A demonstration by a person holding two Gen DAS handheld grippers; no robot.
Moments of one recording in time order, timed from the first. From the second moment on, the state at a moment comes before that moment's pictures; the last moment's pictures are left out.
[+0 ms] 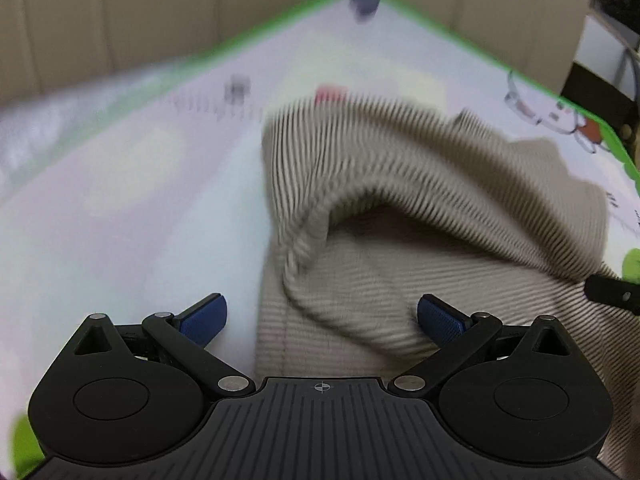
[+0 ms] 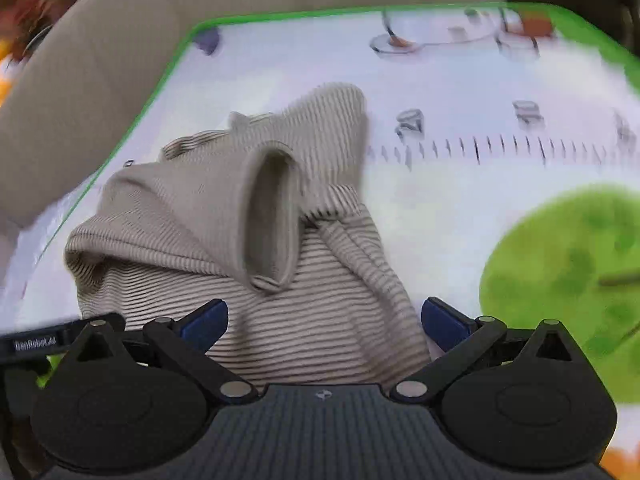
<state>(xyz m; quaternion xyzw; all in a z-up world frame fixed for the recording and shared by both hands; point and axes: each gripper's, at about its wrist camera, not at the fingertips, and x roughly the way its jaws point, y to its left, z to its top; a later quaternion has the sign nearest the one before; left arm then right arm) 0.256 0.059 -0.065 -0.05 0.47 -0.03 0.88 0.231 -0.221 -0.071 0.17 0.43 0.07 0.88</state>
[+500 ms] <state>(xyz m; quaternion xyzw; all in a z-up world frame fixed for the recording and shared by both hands) 0.214 0.040 -0.064 -0.02 0.52 -0.03 0.86 0.165 -0.217 -0.060 0.08 0.45 0.09 0.89</state>
